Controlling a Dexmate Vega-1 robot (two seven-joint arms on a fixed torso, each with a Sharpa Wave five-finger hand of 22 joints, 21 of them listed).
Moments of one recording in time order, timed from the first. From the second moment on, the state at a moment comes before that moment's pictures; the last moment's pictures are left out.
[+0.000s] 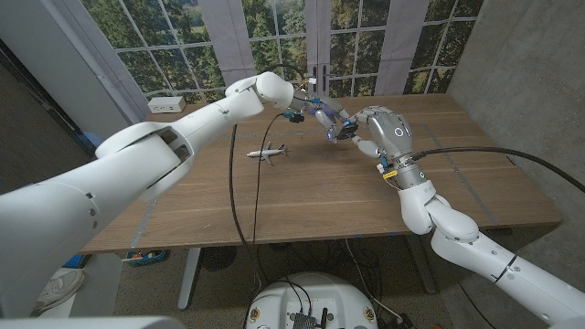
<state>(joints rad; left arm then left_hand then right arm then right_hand) 0.01 0.30 0.99 -0.96 0.08 -0.25 -0.70 1.16 -0.04 0.48 -0.19 0.48 0.77 -0.26 0.51 0.35 0.87 -0.36 0.37 0.23 1.14 -0.21 0.44 0.64 0.49 -0.05 1.26 0.27 -1.08 -0.79 -0.52 -1.96 -0.86 -0.15 -0.73 1.17 -0.04 0.30 -0.14 0.20 0.90 -0.15 0.64 0.28 0.79 -0.20 0.50 0.63 0.65 -0.06 0.51 0.68 0.55 -0.02 0.38 0.20</state>
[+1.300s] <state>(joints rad) 0.01 0.29 0.98 -0.95 0.08 -0.25 -0.70 1.16 -0.04 0.49 -0.18 0.47 0.78 -0.25 0.49 0.36 0.88 -0.36 0.35 0.23 1.14 -0.22 0.43 0.66 0.48 -0.04 1.31 0.23 -1.18 -0.86 -0.42 -2.08 -0.77 -0.16 -0.62 0.95 0.02 0.32 -0.13 0.25 0.72 -0.15 0.49 0.22 0.61 -0.17 0.38 0.63 0.55 -0.05 0.41 0.73 0.51 0.01 0.38 0.20</state>
